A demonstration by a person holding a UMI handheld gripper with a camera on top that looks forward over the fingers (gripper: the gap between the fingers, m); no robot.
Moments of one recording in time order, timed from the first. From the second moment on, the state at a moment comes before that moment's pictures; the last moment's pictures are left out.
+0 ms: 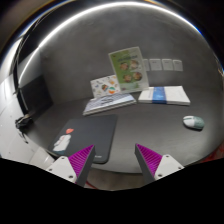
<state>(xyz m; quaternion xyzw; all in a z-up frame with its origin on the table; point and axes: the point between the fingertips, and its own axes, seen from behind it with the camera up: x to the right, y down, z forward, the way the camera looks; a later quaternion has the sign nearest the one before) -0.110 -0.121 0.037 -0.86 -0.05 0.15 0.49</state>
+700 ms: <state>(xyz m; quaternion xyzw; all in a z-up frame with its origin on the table) 0.186 -0.065 -0.010 -0.88 0.05 -0.05 0.47</state>
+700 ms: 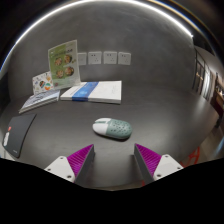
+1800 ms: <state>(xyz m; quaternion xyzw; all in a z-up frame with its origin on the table) 0.198 0.027 0.122 -0.82 0.09 -0.03 0.56</state>
